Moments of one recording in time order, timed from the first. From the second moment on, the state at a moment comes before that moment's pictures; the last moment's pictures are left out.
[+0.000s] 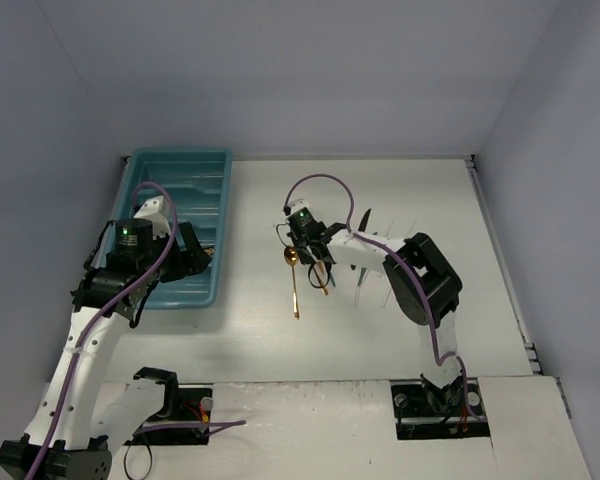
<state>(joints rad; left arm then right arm) -0.15 0.88 1.02 -0.83 0.12 -0.40 0.71 2.03 1.33 -0.24 0.24 0.20</state>
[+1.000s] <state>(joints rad) -0.56 1.16 1.17 -0.42 0.15 -0.44 0.74 1.36 1.17 -0.30 -0.07 0.13</state>
